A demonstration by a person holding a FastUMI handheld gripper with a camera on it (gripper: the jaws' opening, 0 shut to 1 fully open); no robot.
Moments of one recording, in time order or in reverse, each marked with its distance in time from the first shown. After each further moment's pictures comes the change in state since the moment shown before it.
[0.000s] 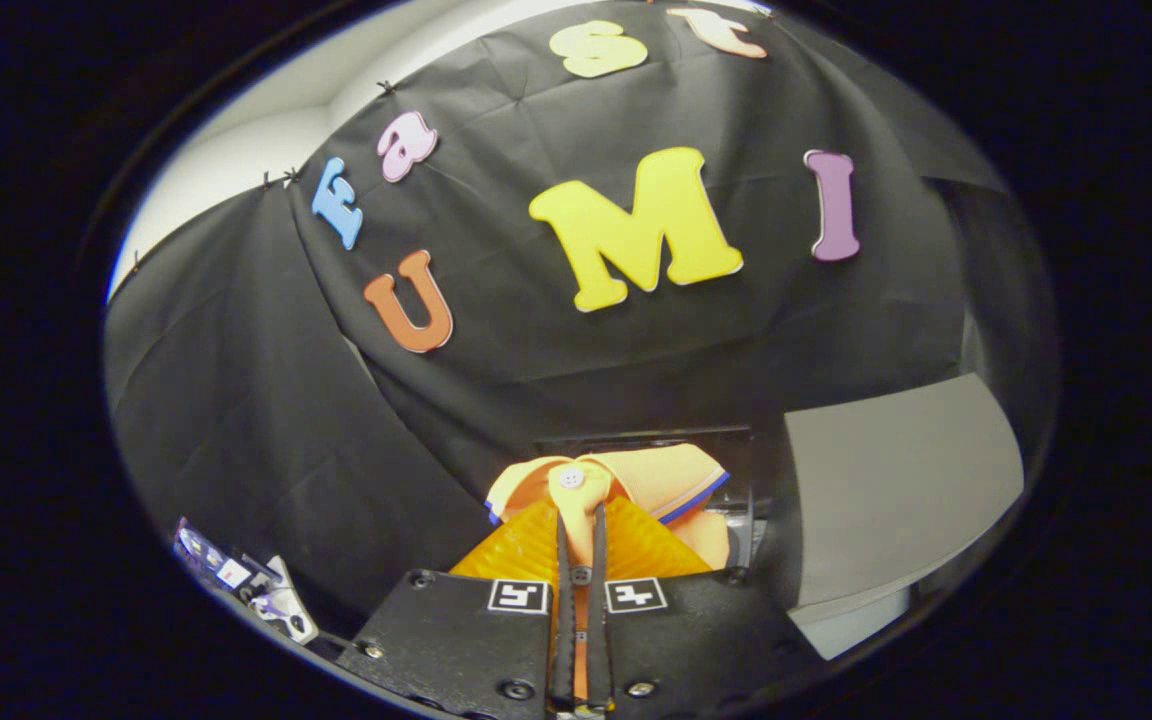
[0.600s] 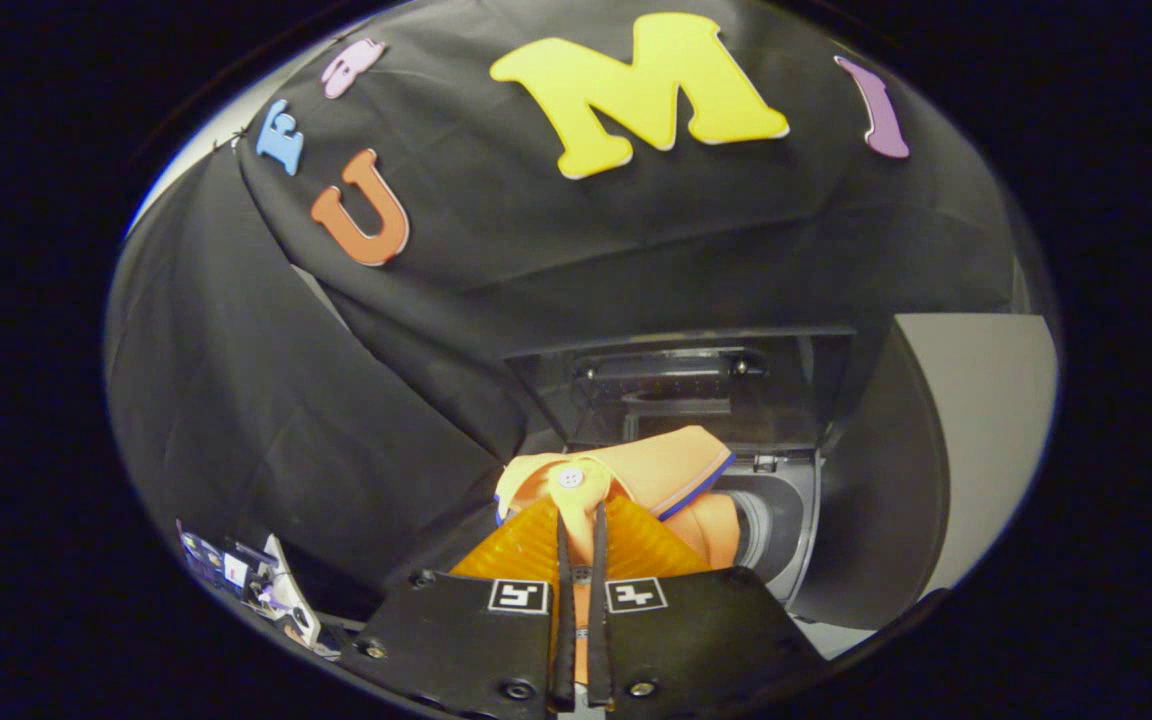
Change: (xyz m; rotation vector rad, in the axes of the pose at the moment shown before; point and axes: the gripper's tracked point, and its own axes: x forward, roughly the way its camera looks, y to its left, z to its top) arm 0.177 -0.030 -0.079 0.052 0.292 -0.044
